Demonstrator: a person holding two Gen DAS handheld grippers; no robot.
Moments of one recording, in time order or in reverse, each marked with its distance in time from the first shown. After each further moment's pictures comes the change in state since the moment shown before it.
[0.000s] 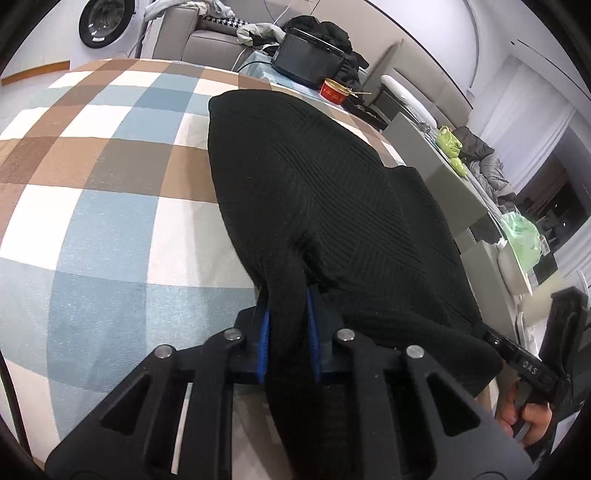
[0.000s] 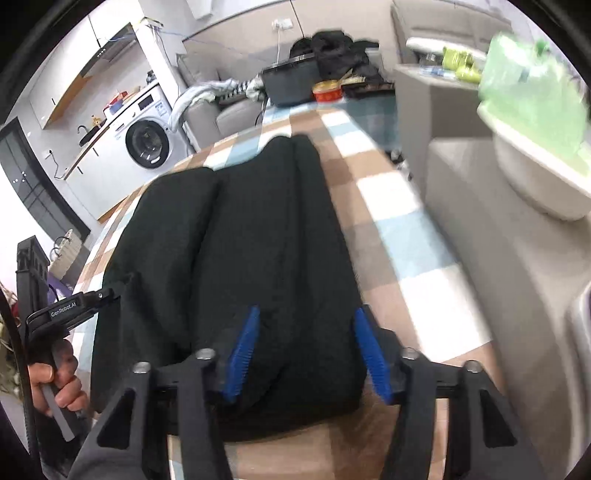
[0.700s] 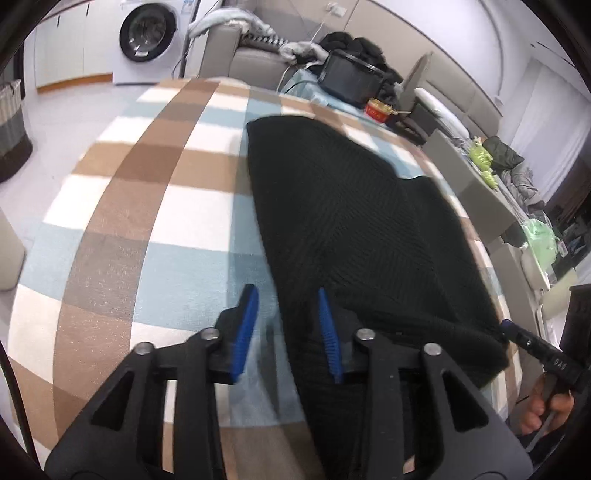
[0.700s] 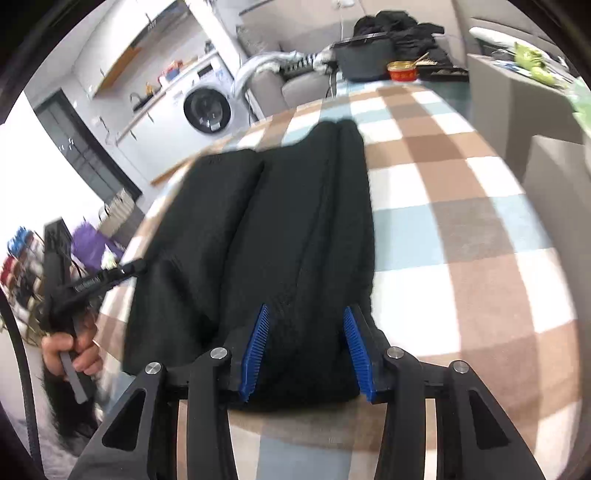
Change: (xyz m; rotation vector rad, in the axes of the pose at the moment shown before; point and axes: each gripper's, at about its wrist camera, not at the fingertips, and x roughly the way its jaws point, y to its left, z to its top) left arm -0.081 0.045 -0.008 -0.011 -0.064 0.146; right arm -0.010 0.057 -0.016 -0.089 0.042 0.225
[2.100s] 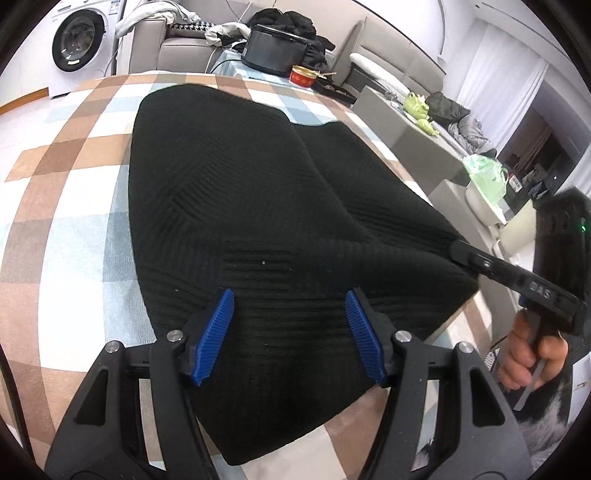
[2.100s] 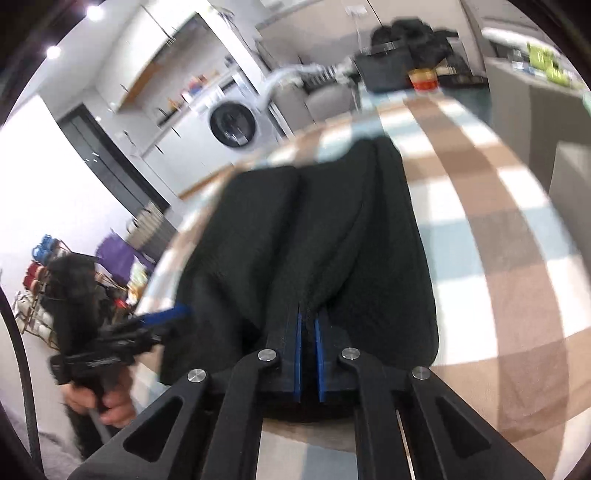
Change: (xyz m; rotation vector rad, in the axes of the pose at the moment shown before) left arm -0.003 -0.066 -0.044 0.151 0.101 -0.183; right arm -0.010 0.025 0.003 -0.019 -0.064 0.090
